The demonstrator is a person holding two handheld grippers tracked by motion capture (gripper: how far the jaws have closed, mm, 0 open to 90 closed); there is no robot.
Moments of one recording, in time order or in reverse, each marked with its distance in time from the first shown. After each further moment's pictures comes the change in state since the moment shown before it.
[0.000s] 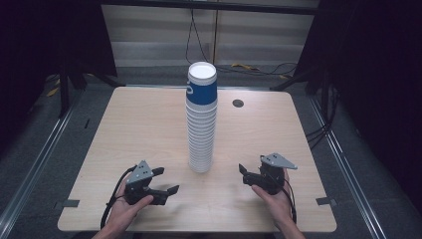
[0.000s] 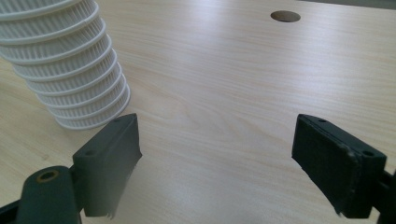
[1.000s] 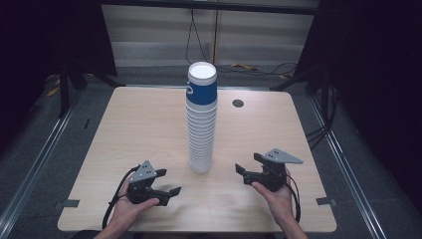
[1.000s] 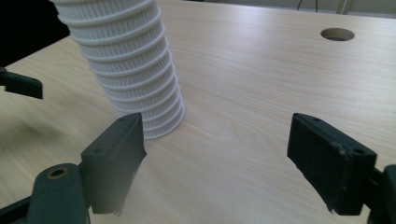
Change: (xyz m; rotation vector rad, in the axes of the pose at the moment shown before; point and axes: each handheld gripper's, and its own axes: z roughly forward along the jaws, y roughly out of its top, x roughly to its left) left arm -0.003 0.002 0.005 0.046 -0.020 -0.004; right arm 0.005 0.025 -0.018 -0.015 0.189 0.003
